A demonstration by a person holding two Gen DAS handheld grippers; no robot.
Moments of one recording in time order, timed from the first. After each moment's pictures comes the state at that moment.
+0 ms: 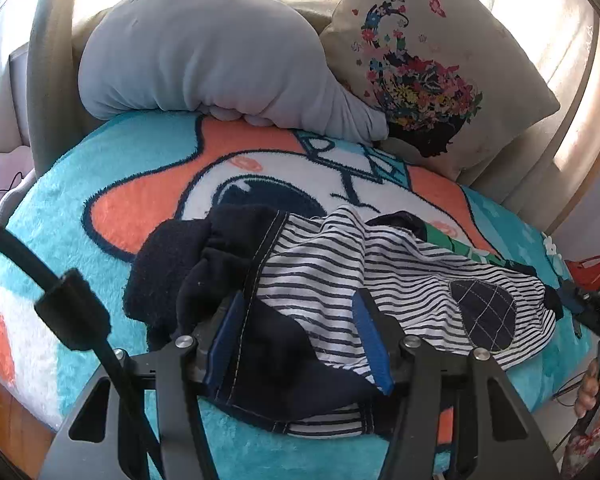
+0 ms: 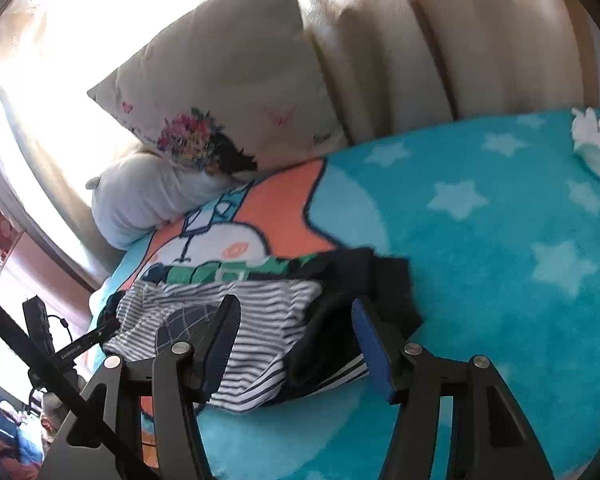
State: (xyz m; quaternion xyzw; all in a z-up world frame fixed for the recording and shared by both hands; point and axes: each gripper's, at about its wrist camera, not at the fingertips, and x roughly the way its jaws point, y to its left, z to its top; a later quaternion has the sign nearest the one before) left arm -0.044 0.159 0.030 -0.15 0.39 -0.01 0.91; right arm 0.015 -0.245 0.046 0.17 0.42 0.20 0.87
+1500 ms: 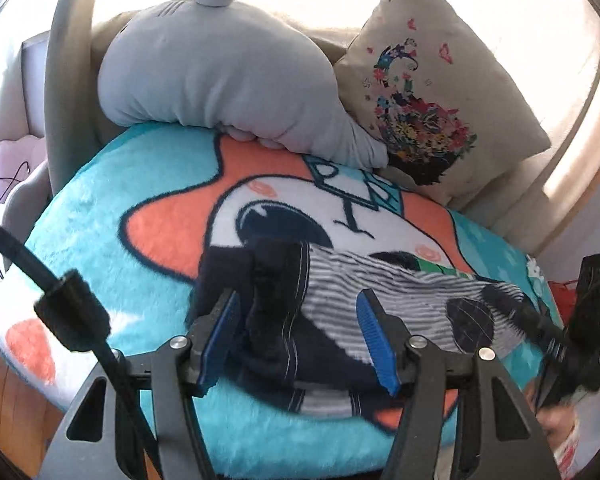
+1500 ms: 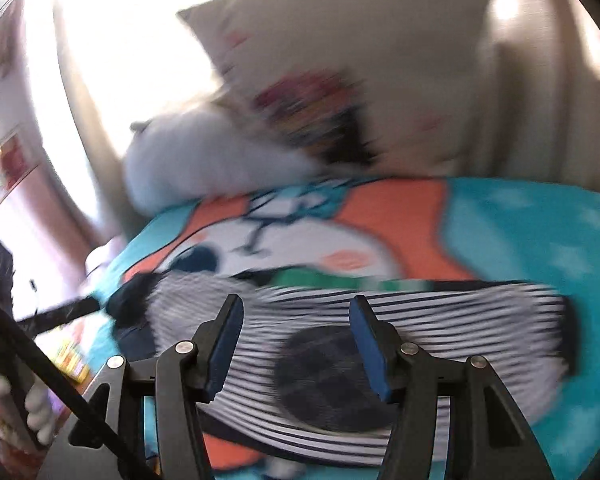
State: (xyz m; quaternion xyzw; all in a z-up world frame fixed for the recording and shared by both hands) left arm -0.053 0.185 0.069 -0.17 0.39 0.00 0.91; right arm 0.016 -0.086 0.055 0.06 0.38 0.28 0.88
